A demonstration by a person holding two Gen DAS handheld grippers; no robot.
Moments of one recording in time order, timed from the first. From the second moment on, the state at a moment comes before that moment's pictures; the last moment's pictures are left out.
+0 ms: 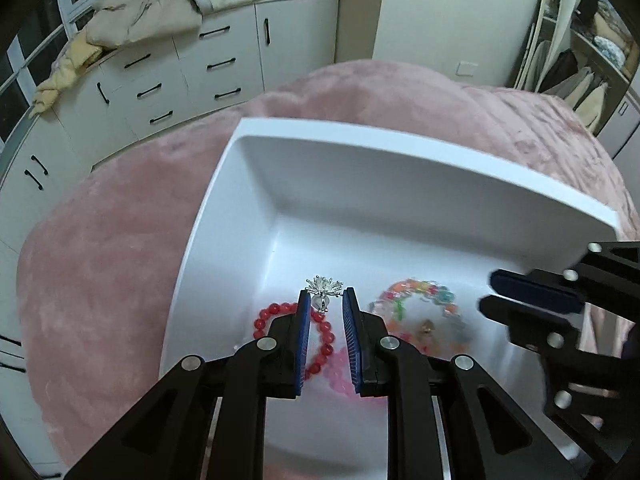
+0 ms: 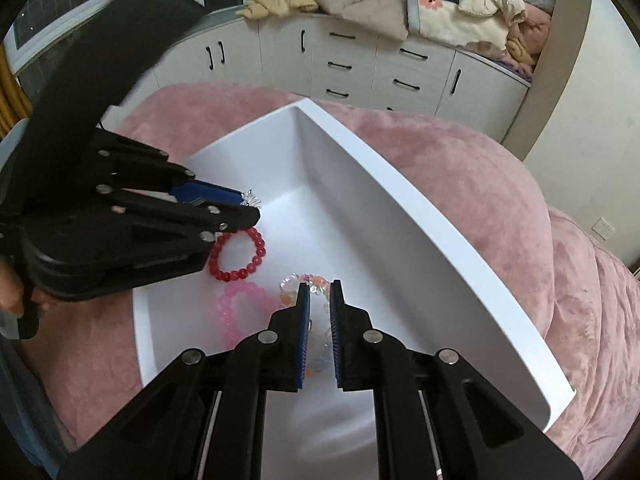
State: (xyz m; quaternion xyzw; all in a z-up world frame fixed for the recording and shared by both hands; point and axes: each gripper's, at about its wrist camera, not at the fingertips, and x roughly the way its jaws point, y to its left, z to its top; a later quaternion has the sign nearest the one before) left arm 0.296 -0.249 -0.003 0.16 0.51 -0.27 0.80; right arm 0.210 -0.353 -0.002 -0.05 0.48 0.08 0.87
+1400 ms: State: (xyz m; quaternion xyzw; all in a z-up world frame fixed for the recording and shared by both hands) left arm 0.247 -0.094 0.099 0.09 0.37 -0.24 0.89; right arm 0.168 -0.290 0.074 -0.11 0.36 0.16 0.91
